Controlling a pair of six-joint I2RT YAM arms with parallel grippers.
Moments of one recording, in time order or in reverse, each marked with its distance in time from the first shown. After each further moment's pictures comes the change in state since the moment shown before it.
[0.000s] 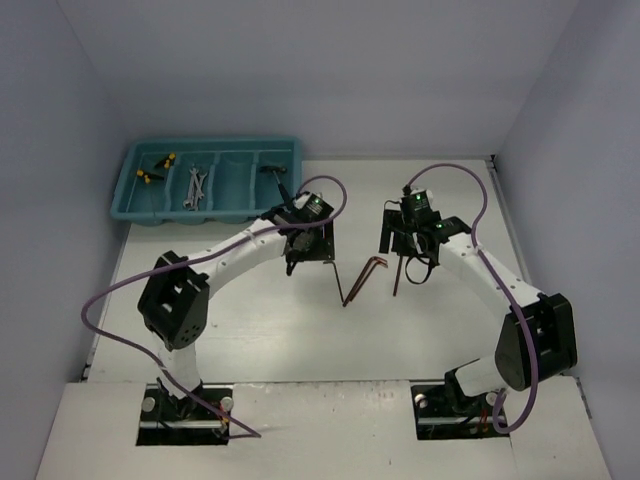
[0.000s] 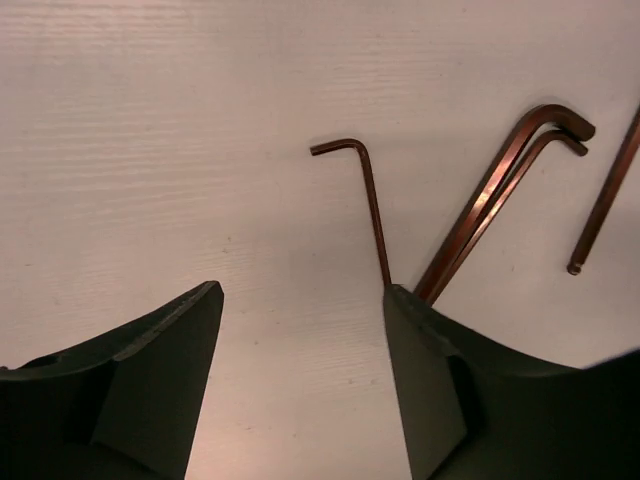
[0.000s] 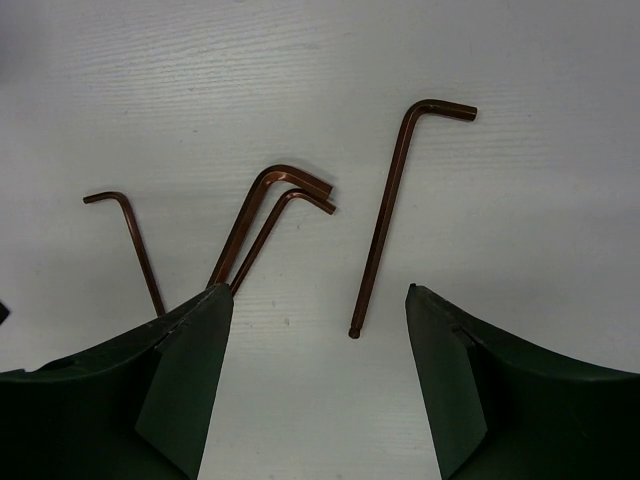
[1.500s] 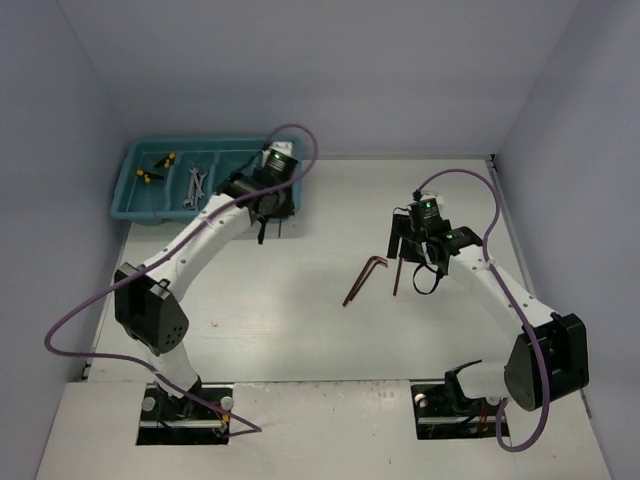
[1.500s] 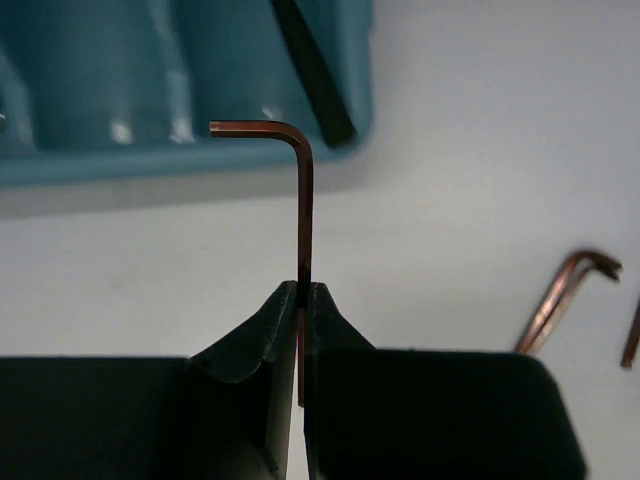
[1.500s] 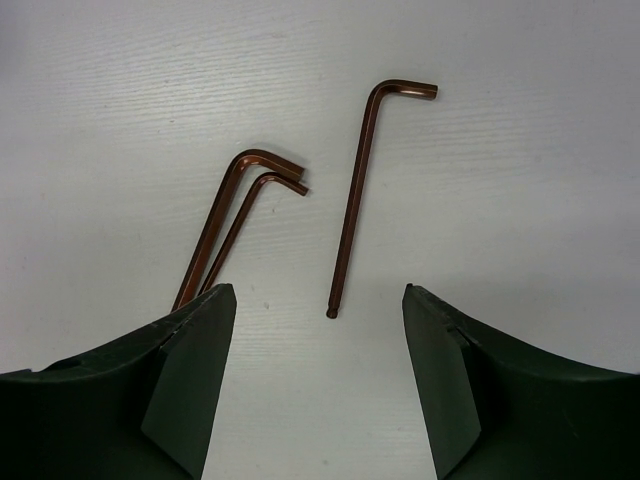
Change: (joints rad) left arm 0.140 -0.089 0.212 -0.139 -0.141 0.262; right arm -0.014 -0.110 -0.078 -0.003 0.028 0.010
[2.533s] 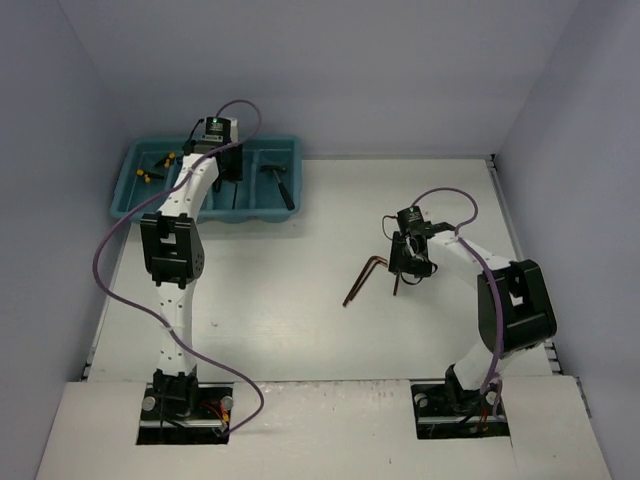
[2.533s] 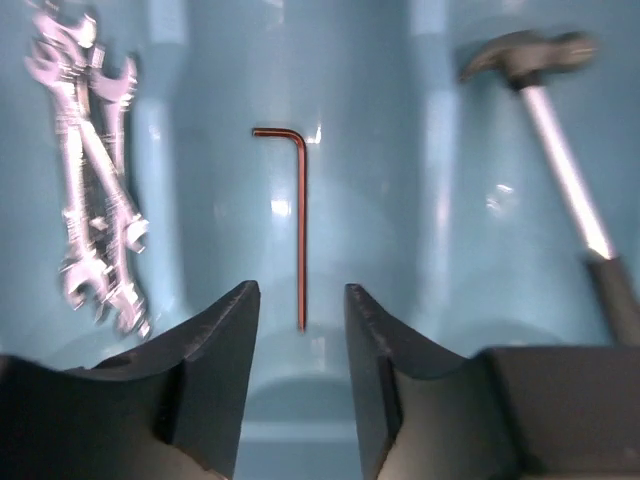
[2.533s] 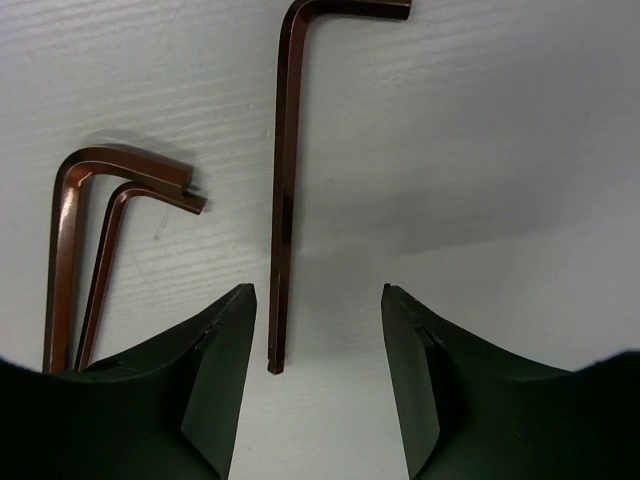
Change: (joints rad) left arm 0.463 0.590 0.526 0.092 0.223 0.344; right arm -0.046 0.295 -0.018 0.025 0.016 0.026
